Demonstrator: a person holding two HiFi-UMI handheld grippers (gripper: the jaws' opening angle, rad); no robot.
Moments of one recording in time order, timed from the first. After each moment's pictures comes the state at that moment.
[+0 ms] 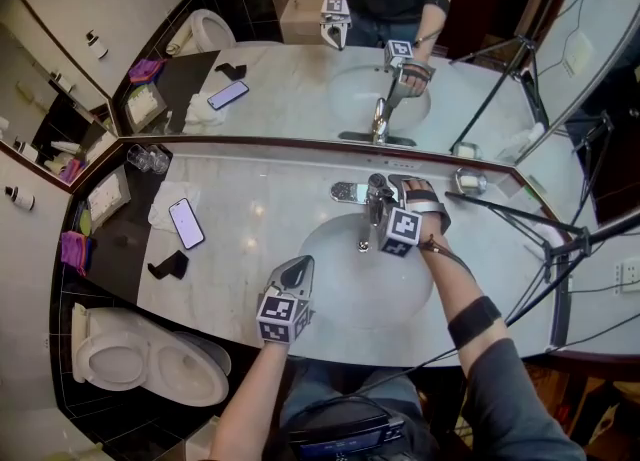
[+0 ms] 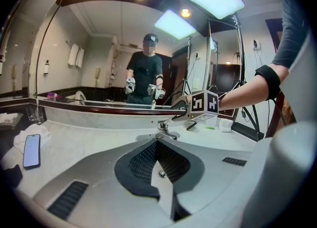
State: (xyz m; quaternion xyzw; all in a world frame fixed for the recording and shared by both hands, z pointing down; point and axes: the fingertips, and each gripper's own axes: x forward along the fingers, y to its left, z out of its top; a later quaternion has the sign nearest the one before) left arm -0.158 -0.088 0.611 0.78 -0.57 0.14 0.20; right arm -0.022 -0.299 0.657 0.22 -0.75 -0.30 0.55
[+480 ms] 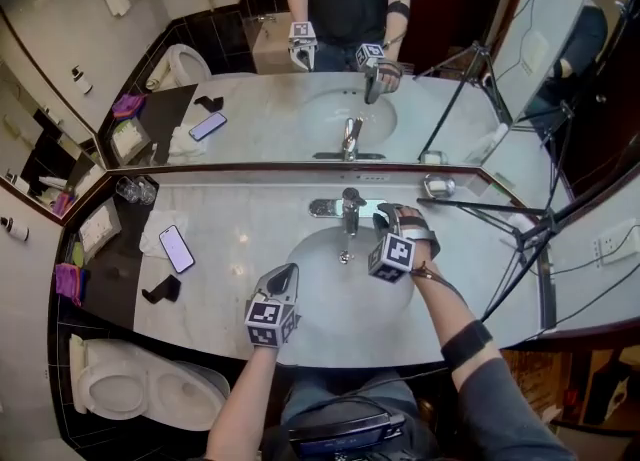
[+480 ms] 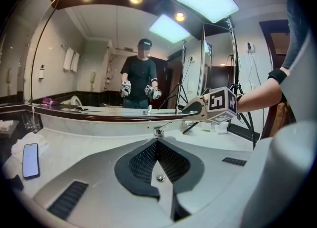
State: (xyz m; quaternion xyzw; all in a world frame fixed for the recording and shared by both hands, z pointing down) left arm -0.155 -0.084 0.584 0.80 -0.56 0.13 0.18; right arm 0.017 -0.246 0.602 0.30 -0.77 -0.26 0.50
